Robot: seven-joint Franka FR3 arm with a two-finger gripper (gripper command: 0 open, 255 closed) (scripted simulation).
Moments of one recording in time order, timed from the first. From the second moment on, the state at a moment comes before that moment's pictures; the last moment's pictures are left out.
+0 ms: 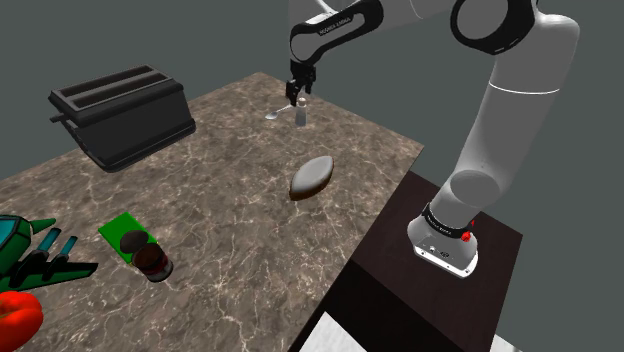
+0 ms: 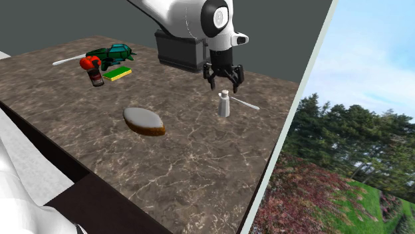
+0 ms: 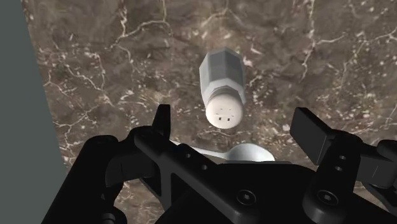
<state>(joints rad) -0.04 0.24 0.04 -1.89 -0.15 2.19 -0.06</state>
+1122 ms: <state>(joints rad) -0.04 0.28 0.04 -1.91 -0.15 2.25 -0.05</state>
